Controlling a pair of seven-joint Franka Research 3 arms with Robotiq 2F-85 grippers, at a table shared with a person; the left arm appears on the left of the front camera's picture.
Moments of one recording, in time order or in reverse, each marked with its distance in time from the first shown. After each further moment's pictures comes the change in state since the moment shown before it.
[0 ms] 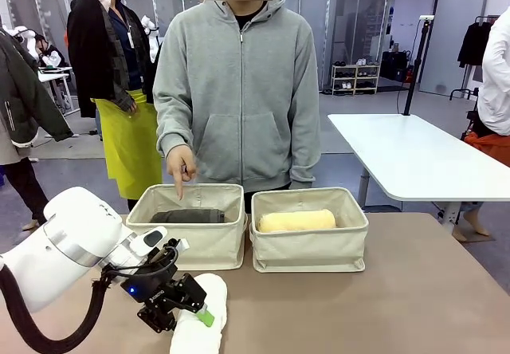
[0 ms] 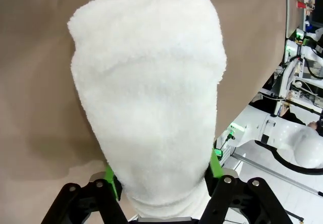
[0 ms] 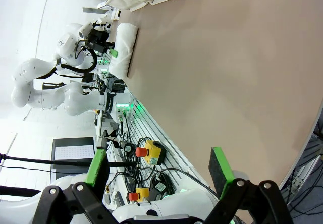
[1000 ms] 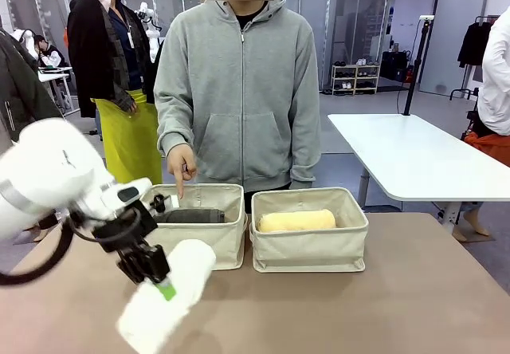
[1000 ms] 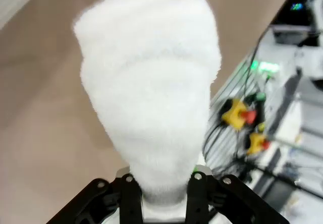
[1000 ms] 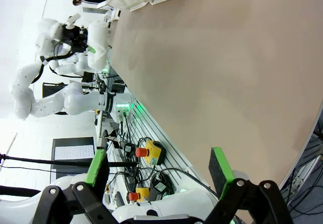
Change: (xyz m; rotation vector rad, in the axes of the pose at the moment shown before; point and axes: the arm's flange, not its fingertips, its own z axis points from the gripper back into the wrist) left arm -0.006 -0.069 0.119 0.257 0.139 -0.460; right arm 0.000 0.000 0.000 0.000 0.000 0.000
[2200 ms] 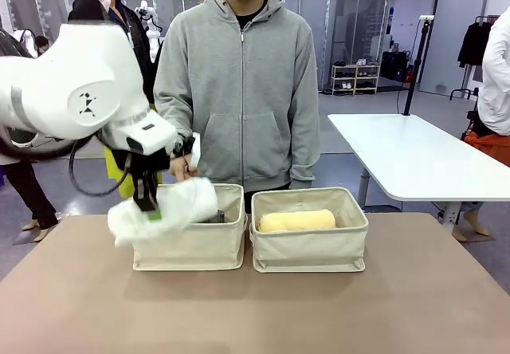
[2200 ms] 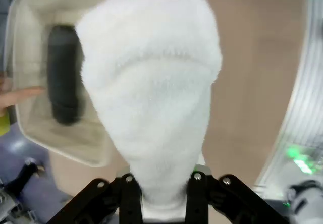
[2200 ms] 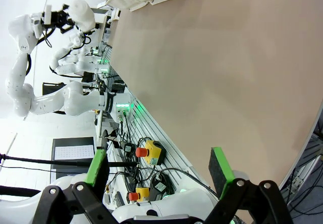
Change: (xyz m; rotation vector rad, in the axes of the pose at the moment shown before) left arm 0.083 -0.040 0.089 0.597 0.127 -0.746; right arm 0.000 0.000 0.000 0.000 0.000 0.000
